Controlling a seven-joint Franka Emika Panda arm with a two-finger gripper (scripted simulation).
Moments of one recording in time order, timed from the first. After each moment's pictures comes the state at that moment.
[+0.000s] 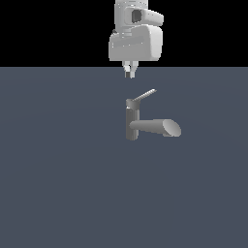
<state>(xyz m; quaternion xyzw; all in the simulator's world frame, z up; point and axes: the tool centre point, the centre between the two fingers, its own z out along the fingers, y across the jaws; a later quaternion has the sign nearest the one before) 0.021 -0.019 0.264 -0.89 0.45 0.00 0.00</state>
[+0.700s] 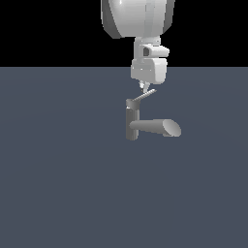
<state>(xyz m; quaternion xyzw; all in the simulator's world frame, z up) 0.098 -0.078 0.200 -0.82 0.58 0.00 0.00</state>
